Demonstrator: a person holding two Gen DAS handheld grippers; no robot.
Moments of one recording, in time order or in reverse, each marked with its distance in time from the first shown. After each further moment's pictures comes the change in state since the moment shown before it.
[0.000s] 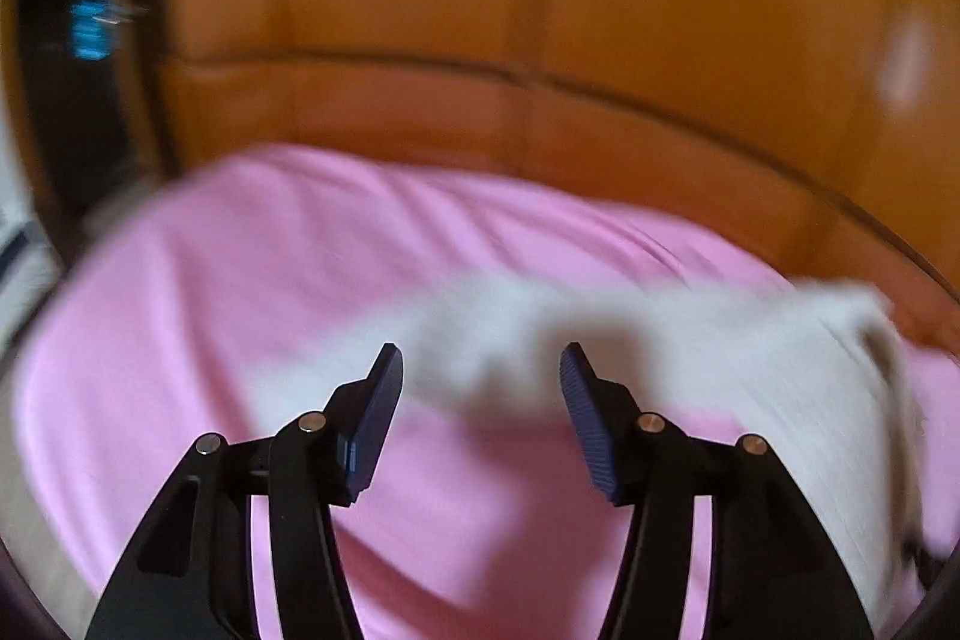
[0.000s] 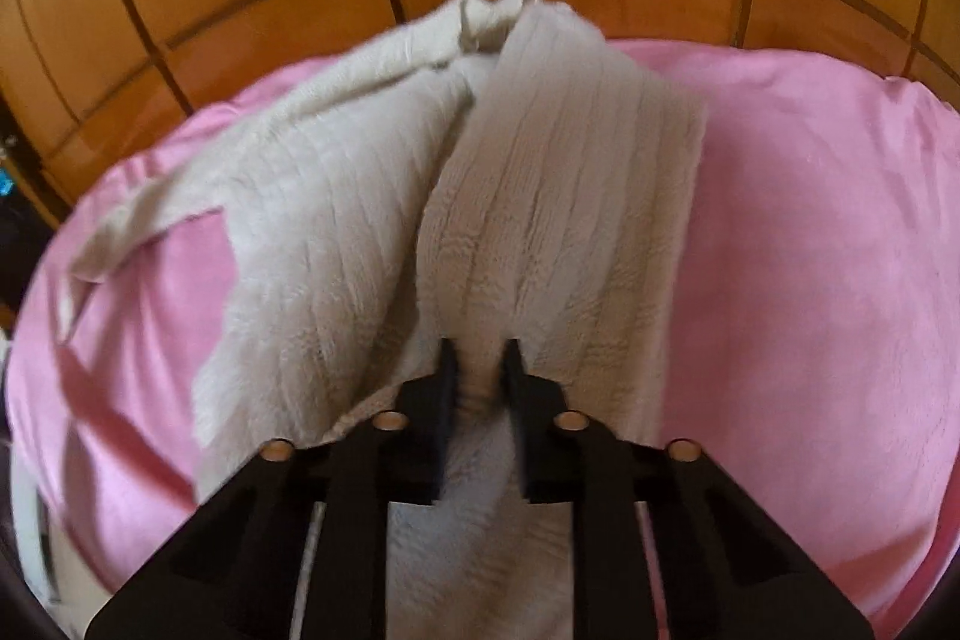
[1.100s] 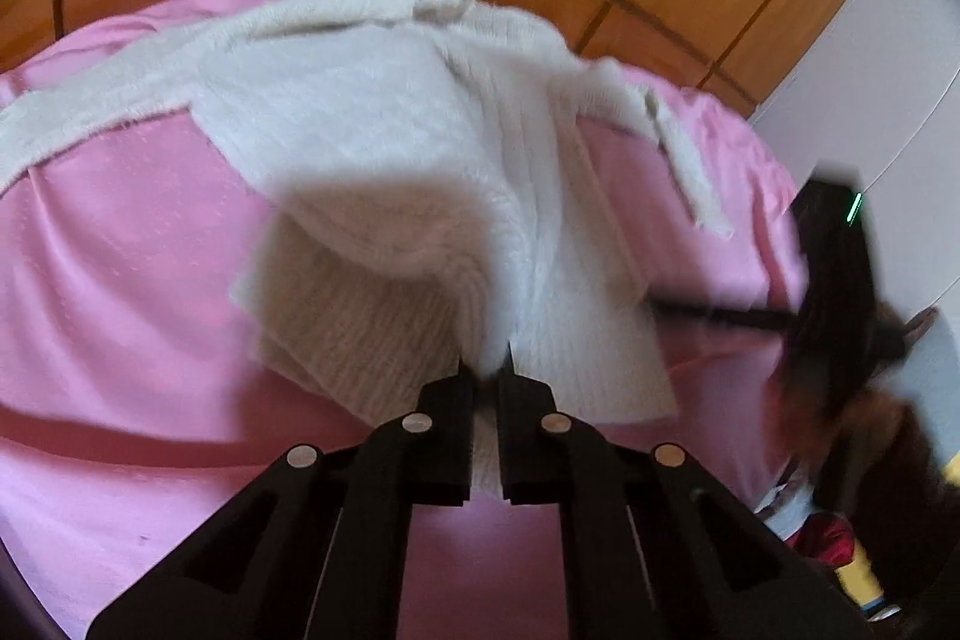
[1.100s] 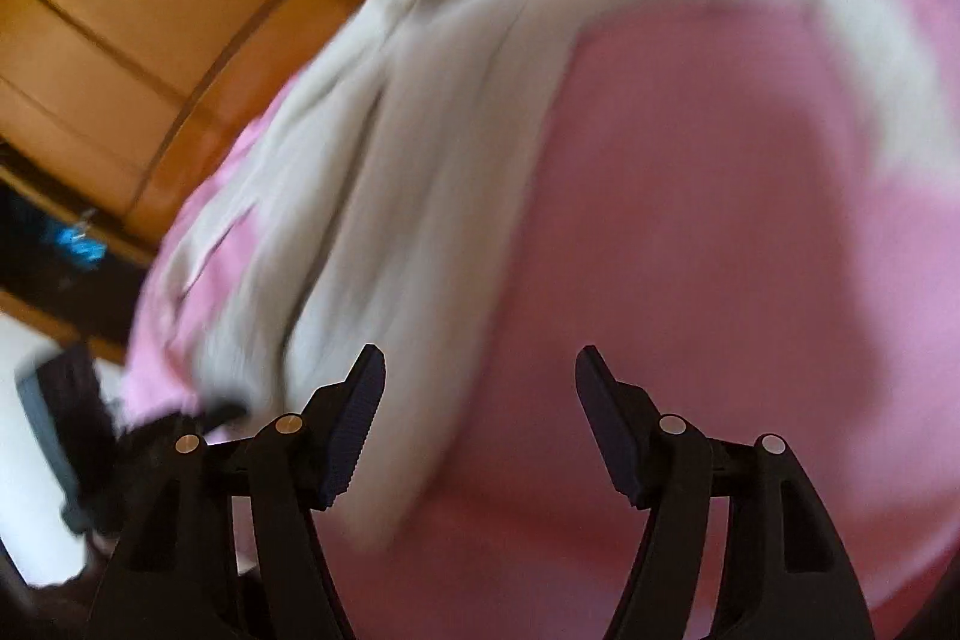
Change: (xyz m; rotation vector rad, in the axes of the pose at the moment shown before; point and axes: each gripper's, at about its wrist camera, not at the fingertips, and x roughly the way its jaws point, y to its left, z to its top) left arm -0.038 -0.181 -0.138 0.320 0.314 -0.610; right arm 0.013 -0.076 -0.056 0.242 0.226 0.387
